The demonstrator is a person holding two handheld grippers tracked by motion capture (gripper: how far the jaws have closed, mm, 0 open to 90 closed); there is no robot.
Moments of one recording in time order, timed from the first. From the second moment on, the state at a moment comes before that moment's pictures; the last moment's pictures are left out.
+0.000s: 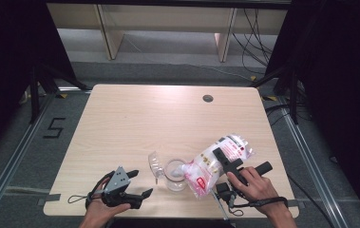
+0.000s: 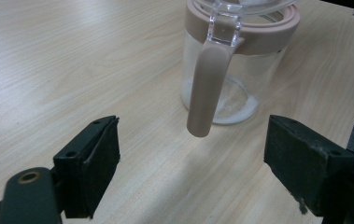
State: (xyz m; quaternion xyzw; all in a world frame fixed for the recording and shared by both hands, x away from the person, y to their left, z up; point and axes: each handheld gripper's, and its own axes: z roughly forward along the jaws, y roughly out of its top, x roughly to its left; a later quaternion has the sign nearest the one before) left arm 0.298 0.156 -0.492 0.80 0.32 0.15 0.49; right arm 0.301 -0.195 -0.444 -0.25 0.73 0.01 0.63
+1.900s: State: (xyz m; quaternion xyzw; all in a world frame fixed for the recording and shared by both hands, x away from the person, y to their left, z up) left arm 0.298 0.156 -0.492 0.80 0.31 0.15 0.49; right arm 0.296 -0.194 -0.438 -0.27 0.72 -0.01 0.65
